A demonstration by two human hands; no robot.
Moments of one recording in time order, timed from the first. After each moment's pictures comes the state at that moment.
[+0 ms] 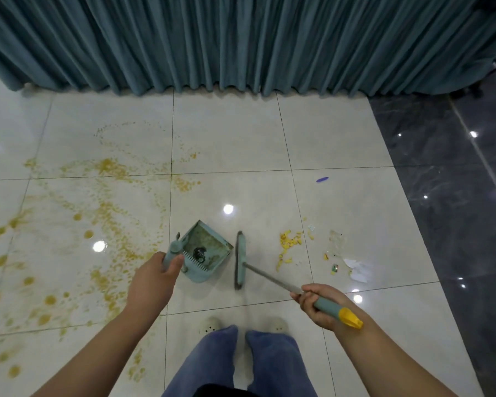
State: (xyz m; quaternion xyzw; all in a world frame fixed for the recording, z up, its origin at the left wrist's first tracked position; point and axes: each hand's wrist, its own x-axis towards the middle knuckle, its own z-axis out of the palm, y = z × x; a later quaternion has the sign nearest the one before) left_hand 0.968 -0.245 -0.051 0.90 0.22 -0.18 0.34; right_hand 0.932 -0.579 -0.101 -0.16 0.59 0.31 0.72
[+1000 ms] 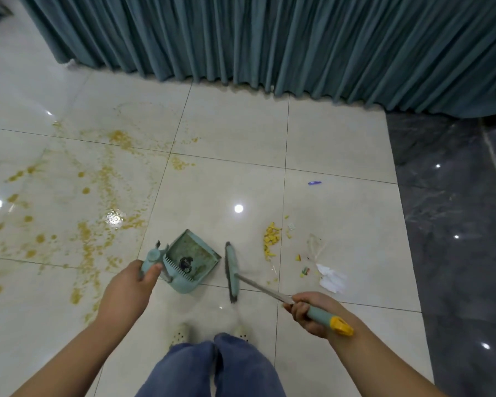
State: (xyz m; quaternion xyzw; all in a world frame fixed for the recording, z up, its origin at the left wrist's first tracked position) left_hand 0.816 -0.474 -0.046 0.90 0.31 -0.13 0.27; right_hand 0.861 -0.815 -0.103 -0.32 0.55 0.43 0.64
